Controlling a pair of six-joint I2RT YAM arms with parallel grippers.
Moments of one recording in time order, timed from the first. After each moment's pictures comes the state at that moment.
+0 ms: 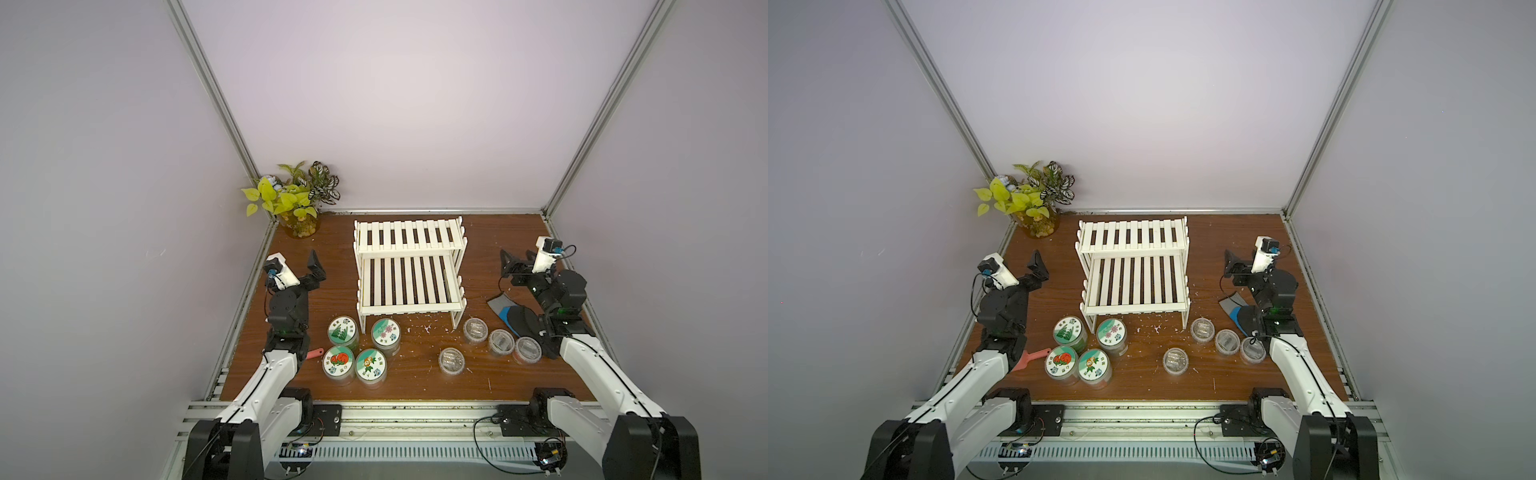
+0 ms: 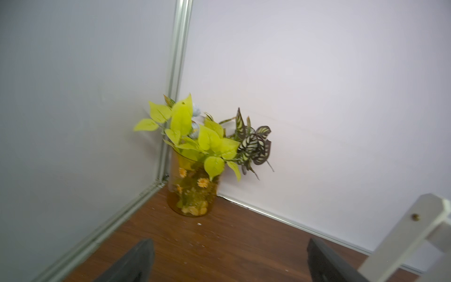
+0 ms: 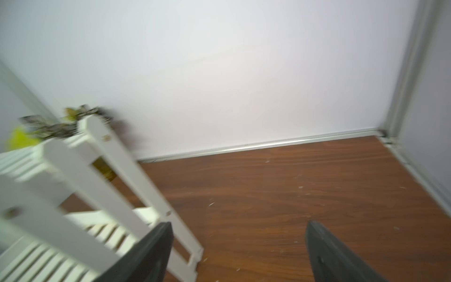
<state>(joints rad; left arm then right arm) -0.03 0.93 0.34 0.68 -0.16 -0.34 0.02 0.99 0.52 0.39 -0.34 0.34</state>
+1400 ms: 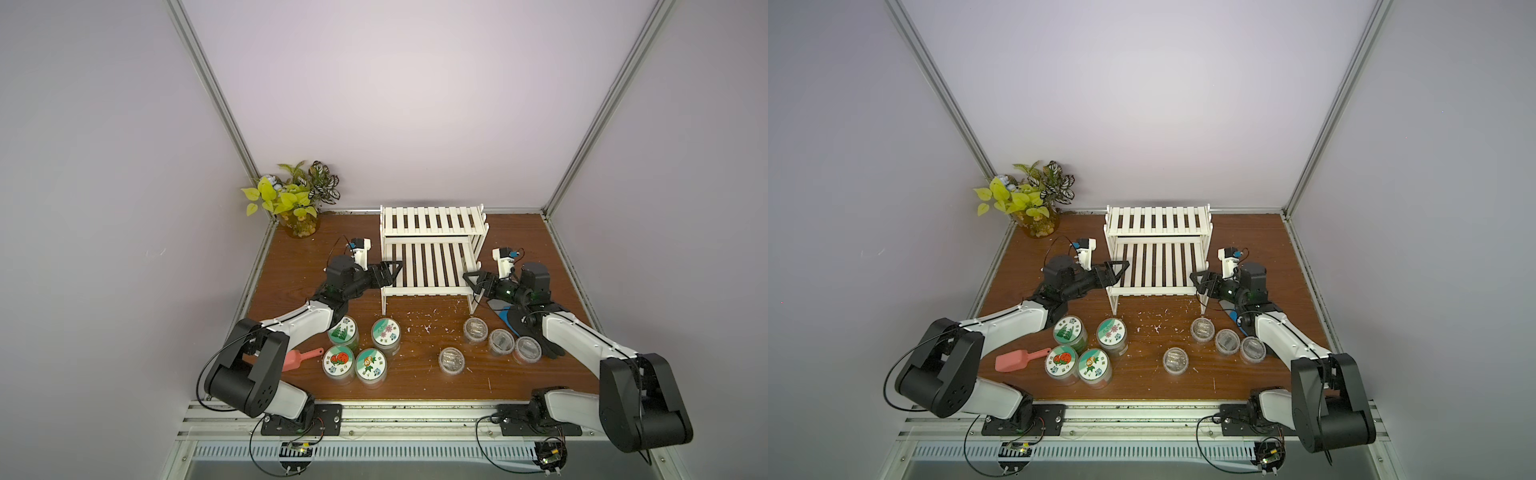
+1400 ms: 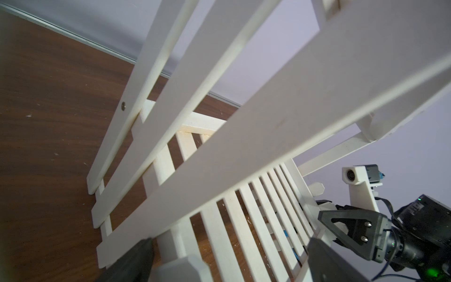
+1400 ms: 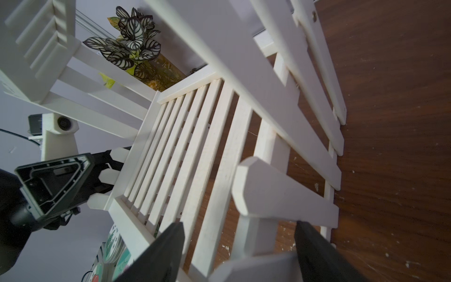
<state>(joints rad) -0.39 1.45 0.67 0.50 0.41 -0.63 0.16 1.27 0.58 0.22 -0.56 0.54</state>
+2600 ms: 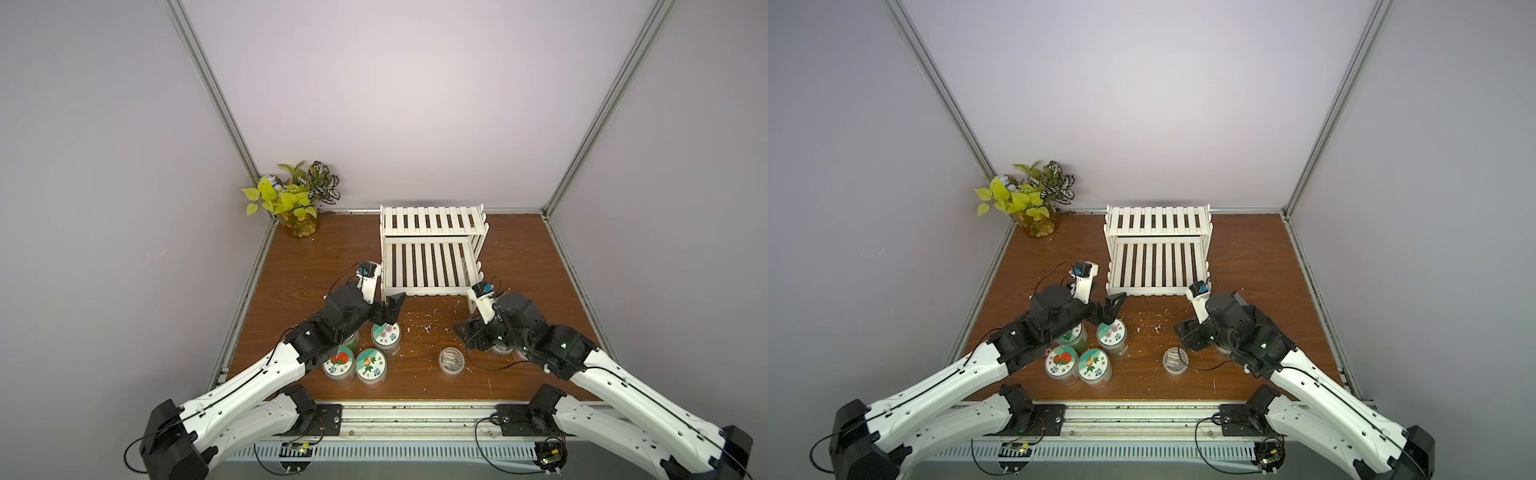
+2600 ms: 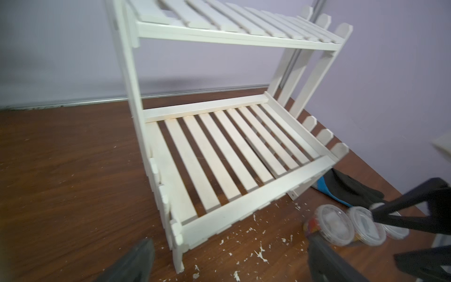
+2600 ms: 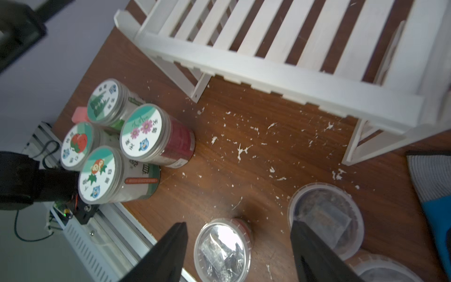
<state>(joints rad) -0.79 0.91 0.66 -0.10 -0.10 -0.27 0.84 0.83 0.72 -0.65 0.00 0.41</state>
